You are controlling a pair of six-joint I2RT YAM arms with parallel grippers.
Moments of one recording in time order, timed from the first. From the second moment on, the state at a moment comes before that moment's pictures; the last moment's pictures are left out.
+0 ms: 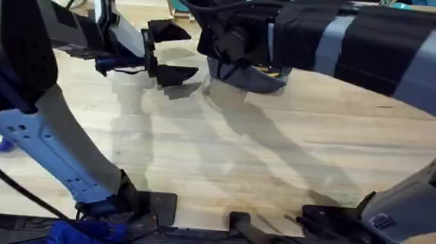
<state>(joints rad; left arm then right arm) 0.26 2.00 1.04 -0.29 1.44 1.30 0.83 1.88 1.49 -0.56 0.45 0.93</state>
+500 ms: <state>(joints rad) 0.22 2.00 1.04 -0.26 1.43 1.31 0.83 1.88 1.49 -0.56 0.45 0.93</state>
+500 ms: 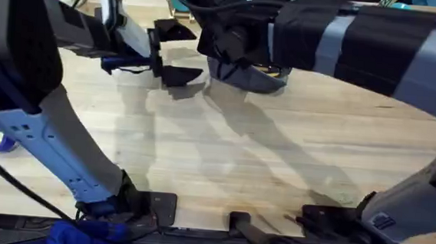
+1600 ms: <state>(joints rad) 0.02 2.00 1.04 -0.11 1.38 1.20 0.83 1.88 1.49 -0.56 0.45 0.93</state>
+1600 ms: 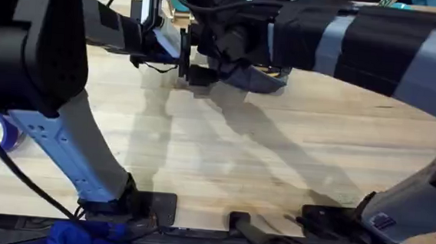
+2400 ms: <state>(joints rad) 0.02 2.00 1.04 -0.10 1.35 1.19 0.83 1.88 1.49 -0.57 0.44 0.92</state>
